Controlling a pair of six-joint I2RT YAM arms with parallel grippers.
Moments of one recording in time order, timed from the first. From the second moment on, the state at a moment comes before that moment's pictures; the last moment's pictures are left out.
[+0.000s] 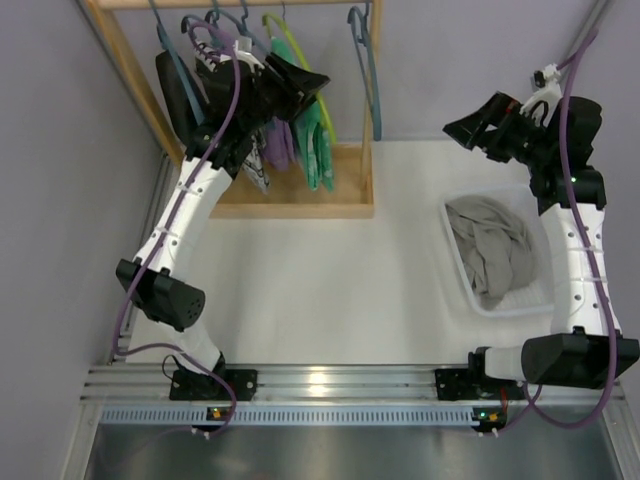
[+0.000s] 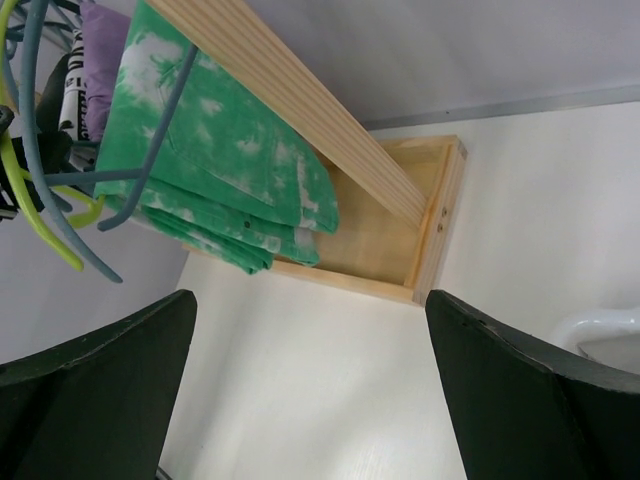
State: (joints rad) left arm -0.38 1.73 2.02 -0.33 0.23 -1.10; right arm -0.08 1.32 1.57 -0.46 -0.60 0.50
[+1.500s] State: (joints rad) left arm -0.45 1.82 2.12 -0.21 0.40 -1.05; right arm -0.12 1.26 1.43 -0.39 -0.71 0.51
